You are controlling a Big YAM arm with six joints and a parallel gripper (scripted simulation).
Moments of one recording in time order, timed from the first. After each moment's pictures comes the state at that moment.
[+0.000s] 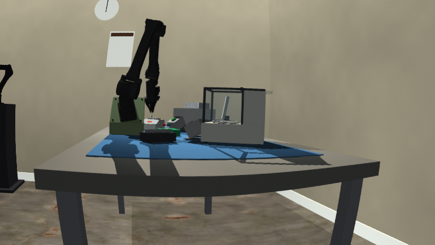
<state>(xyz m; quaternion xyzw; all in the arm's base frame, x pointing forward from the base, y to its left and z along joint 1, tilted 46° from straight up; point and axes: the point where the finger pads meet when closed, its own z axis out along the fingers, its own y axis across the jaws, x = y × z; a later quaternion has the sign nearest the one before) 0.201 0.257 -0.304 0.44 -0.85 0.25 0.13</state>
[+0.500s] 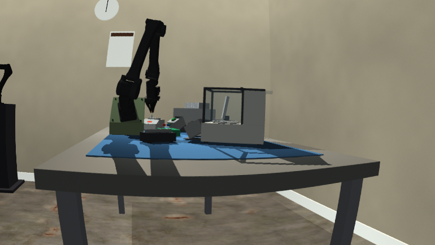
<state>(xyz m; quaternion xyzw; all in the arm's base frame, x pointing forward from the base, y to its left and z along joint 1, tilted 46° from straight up) 0.202 0.256 -0.304 0.44 -0.85 0.25 0.13</state>
